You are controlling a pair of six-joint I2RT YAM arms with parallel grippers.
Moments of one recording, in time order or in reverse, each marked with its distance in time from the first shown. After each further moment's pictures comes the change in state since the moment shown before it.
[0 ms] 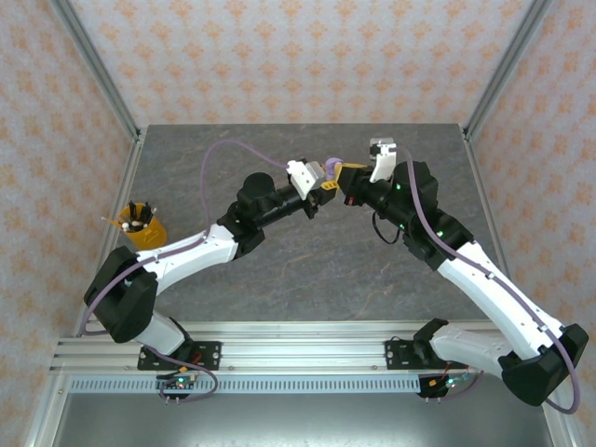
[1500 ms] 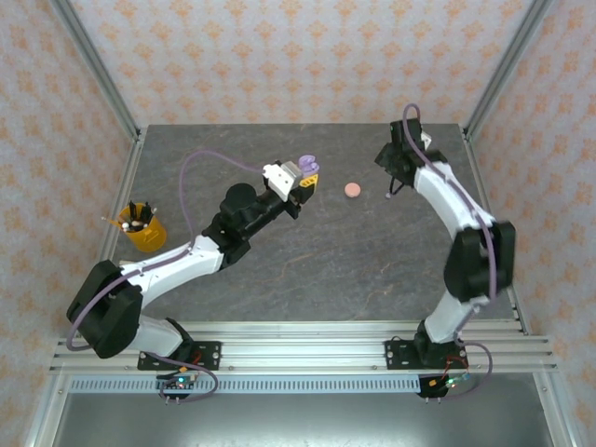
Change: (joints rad) left arm 0.038 -0.122 -0.156 0.042 -0.187 -0.038; right arm -0.436 0.745 0.430 -0.397 0.264 0.270
